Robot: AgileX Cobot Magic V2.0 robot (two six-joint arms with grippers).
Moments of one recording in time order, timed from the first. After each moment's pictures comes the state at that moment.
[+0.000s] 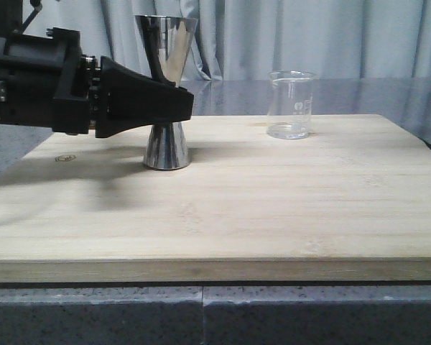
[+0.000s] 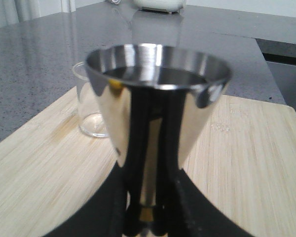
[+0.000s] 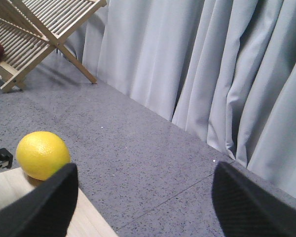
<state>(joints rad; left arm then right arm) -0.32 1.73 -0.75 1.25 -1.14 -0.69 0.01 1.33 -0.82 -1.12 -0.86 0.72</state>
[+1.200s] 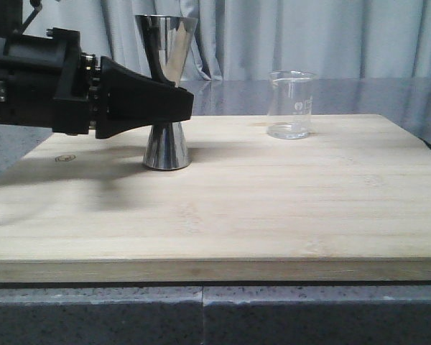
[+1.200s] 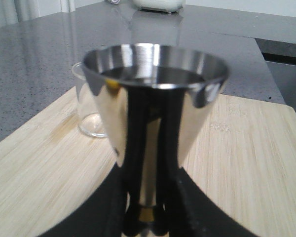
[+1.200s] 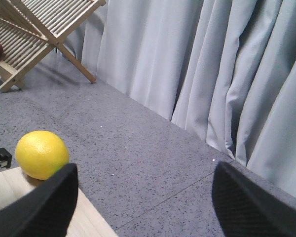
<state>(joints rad) -0.32 1.73 -0.75 1.25 -1.14 -0.69 0.01 1.33 -0.82 -1.12 -0.86 0.72</state>
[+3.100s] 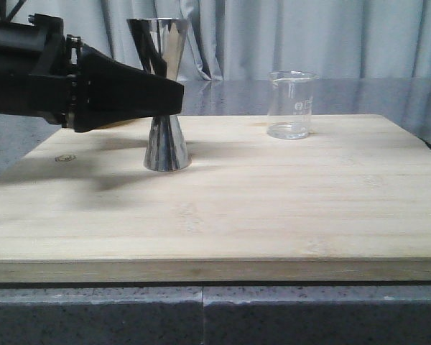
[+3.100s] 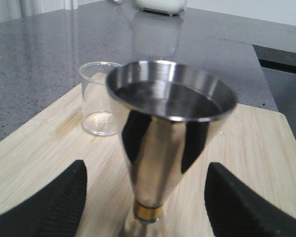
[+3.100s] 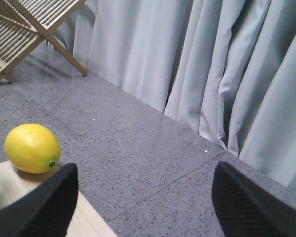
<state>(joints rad) -0.28 1.69 -0.75 1.32 -1.16 -0.79 0.01 1.33 -0.82 -1.12 -0.82 0.72</state>
